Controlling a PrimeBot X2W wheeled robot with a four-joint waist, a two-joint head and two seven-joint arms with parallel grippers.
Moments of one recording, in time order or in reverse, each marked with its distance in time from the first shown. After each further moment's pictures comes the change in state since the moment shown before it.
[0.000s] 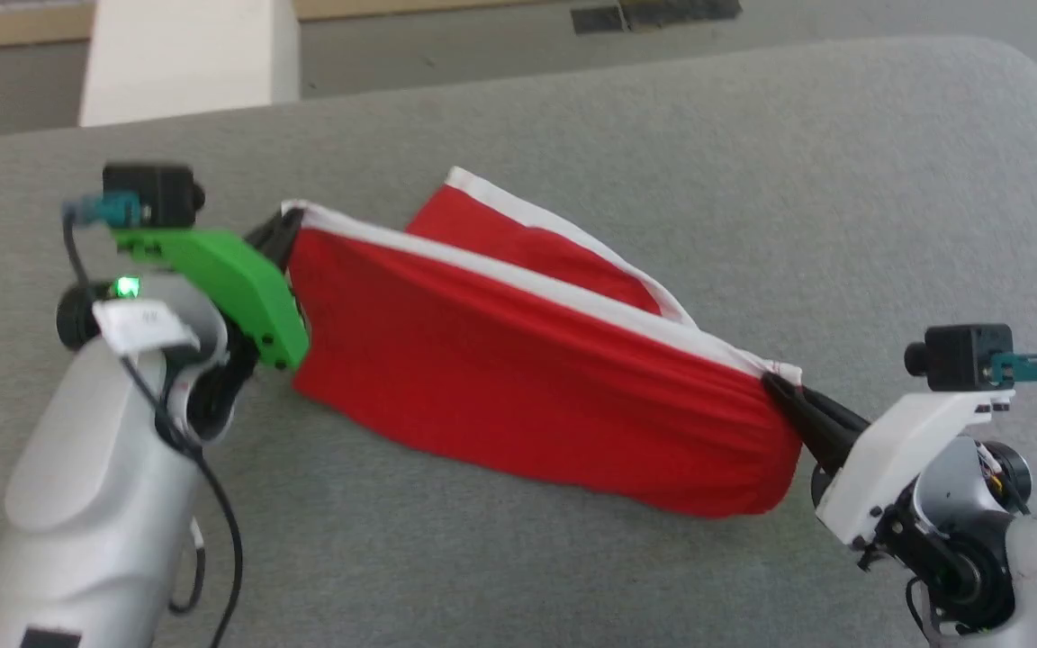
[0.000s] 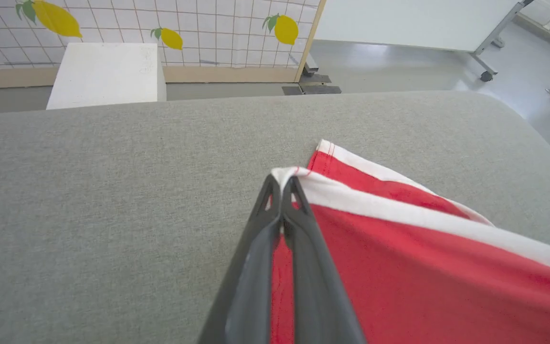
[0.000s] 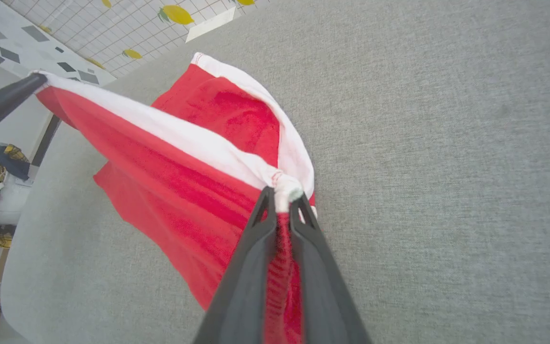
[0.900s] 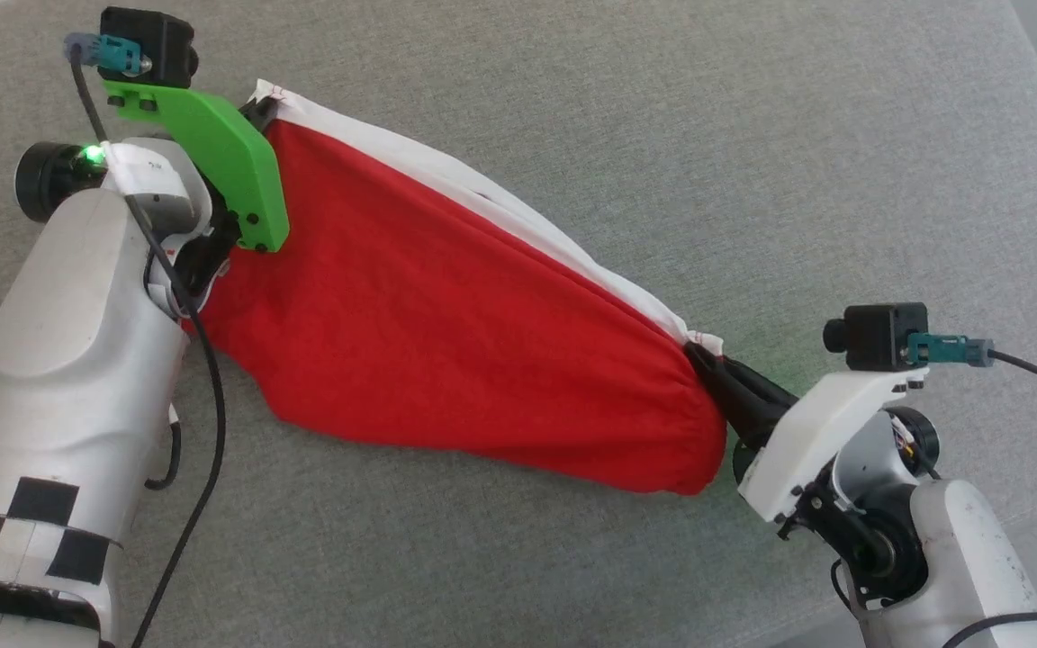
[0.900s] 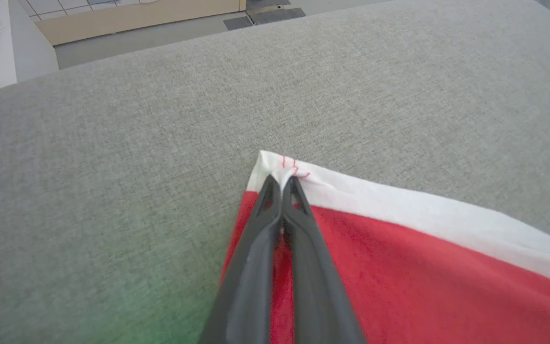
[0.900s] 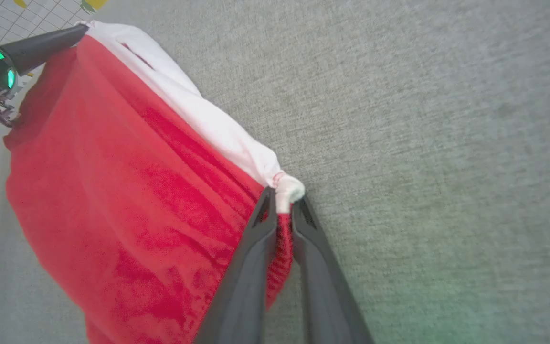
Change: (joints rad) left arm -0.348 -0.005 -0.106 0.349 0.084 -0.082 0.003; right arm -0.108 0.004 0.158 0.166 0.042 0.000 -0.187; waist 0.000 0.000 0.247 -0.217
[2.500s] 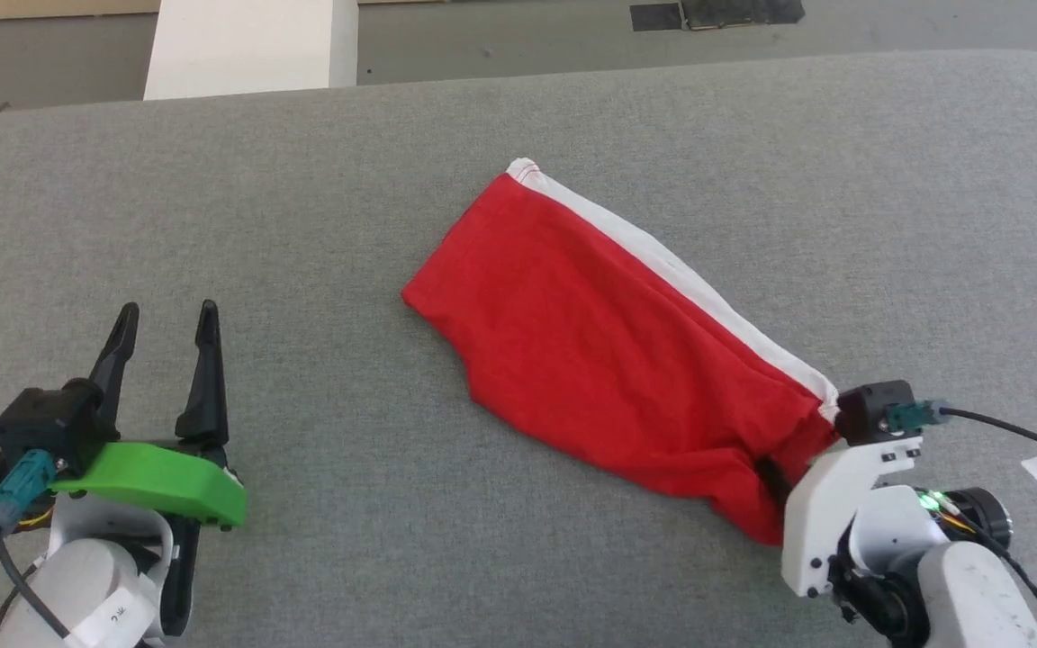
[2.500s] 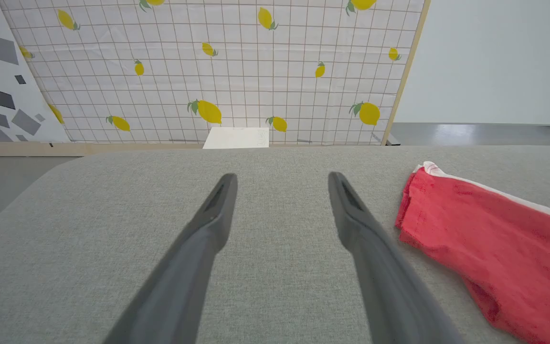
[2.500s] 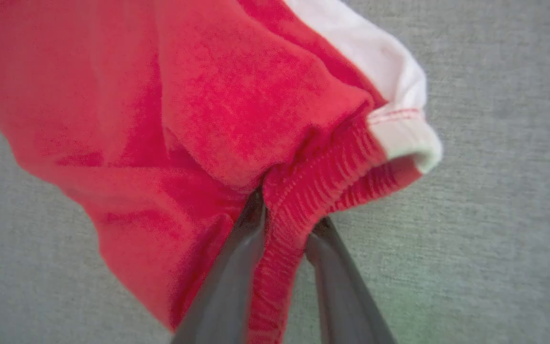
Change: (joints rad) left arm 0.771 0.131 0.146 -0.660 0.033 0.259 -0.510; right arm 0.107 -0.012 -0.081 0.083 -0.351 0.000 0.142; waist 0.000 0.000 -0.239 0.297
